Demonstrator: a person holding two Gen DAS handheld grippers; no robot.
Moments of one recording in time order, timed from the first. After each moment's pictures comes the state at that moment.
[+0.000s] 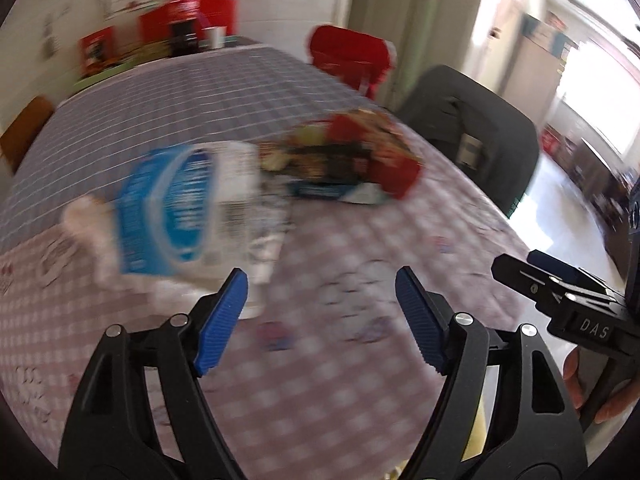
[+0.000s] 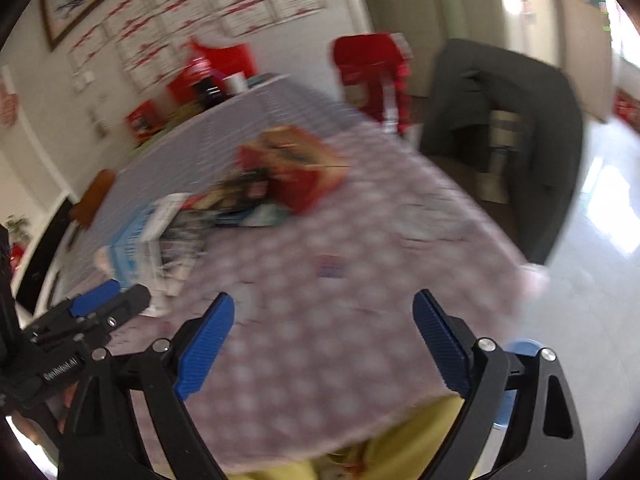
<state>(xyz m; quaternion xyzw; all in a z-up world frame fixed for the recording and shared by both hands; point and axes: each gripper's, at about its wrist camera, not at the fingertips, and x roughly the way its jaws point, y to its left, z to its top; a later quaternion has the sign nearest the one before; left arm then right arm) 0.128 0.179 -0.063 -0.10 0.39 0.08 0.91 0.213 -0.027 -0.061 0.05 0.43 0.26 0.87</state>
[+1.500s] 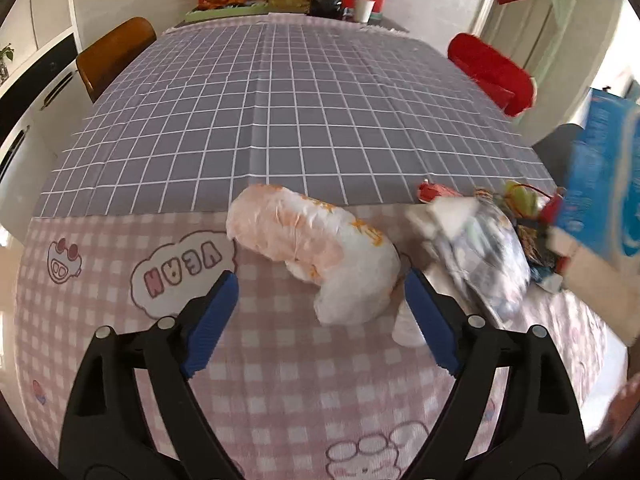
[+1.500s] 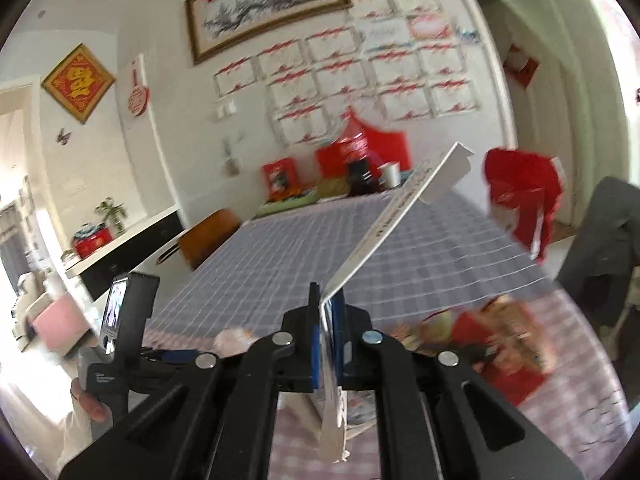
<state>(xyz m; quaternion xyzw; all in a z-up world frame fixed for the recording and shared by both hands) 0.149 0.359 -0.080 -0.19 0.43 0.23 0.85 0.233 0.120 0.025 0.04 0.22 0.44 0.87</state>
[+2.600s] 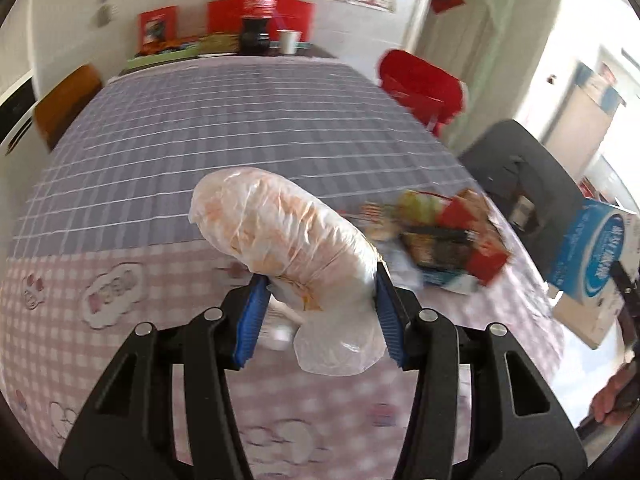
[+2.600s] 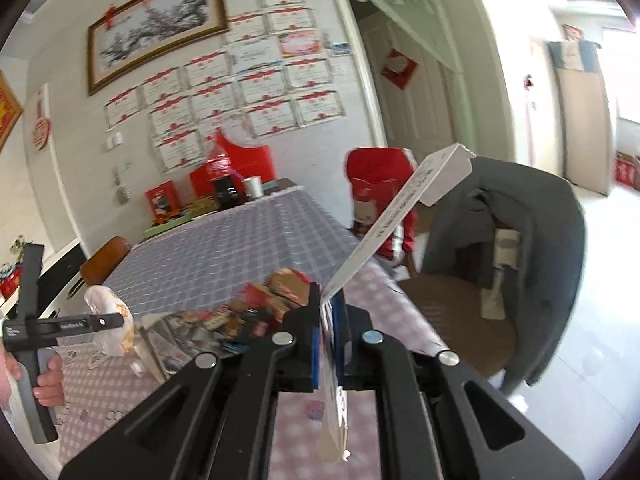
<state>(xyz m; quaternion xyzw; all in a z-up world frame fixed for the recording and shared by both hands) 0.167 0.267 -0.033 -0.15 0.38 0.14 0.90 0.245 -0.076 -0.011 0.07 0.24 0.24 0.94</state>
